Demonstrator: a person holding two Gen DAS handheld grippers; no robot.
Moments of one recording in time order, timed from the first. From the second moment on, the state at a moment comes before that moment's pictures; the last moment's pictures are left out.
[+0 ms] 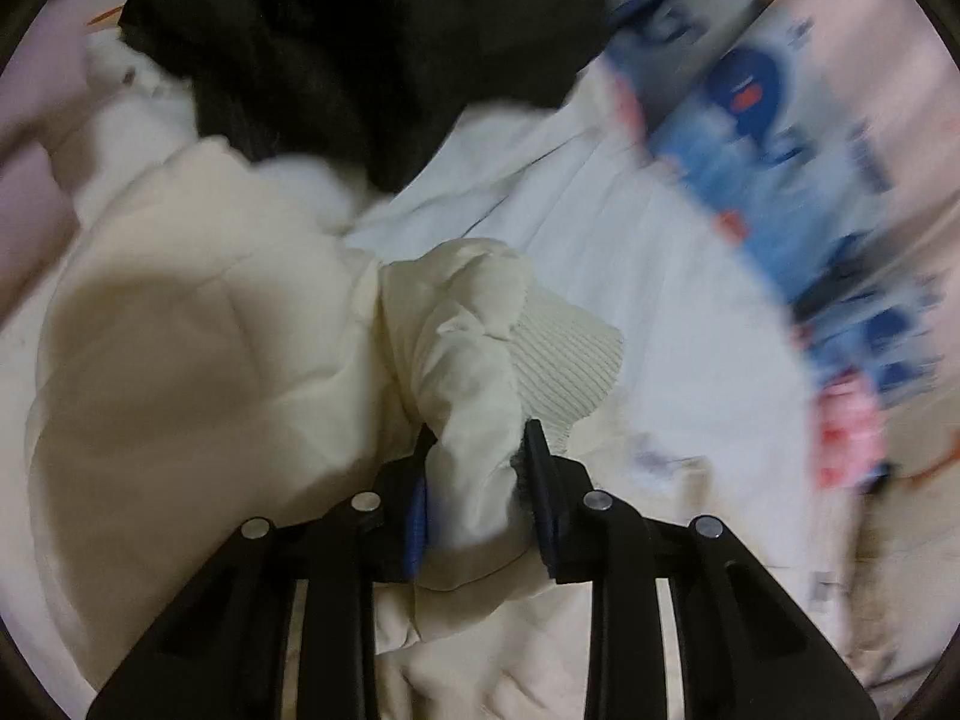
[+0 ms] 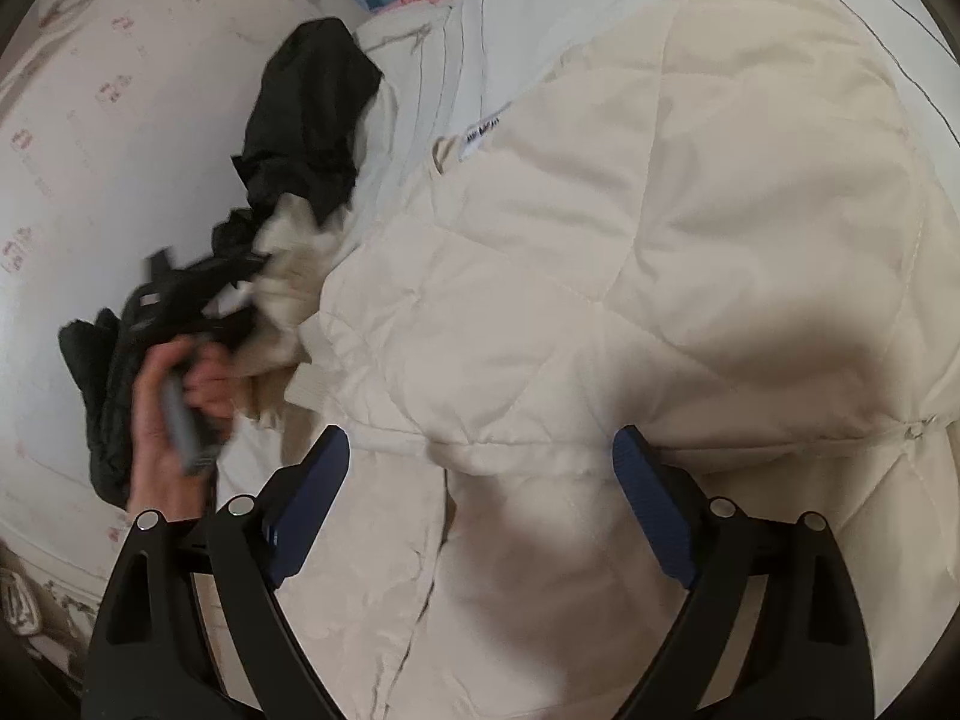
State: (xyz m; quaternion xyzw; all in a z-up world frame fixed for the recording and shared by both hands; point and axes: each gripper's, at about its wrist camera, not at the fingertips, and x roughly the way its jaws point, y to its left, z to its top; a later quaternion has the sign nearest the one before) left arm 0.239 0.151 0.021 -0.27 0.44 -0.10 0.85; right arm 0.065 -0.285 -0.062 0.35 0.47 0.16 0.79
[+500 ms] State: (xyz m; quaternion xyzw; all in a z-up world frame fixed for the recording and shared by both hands) left arm 0.148 -0.029 0.036 -0.24 0.42 -0.43 0.76; right arm 0.060 -0.315 -0.035 0.52 0.30 0.31 0.74
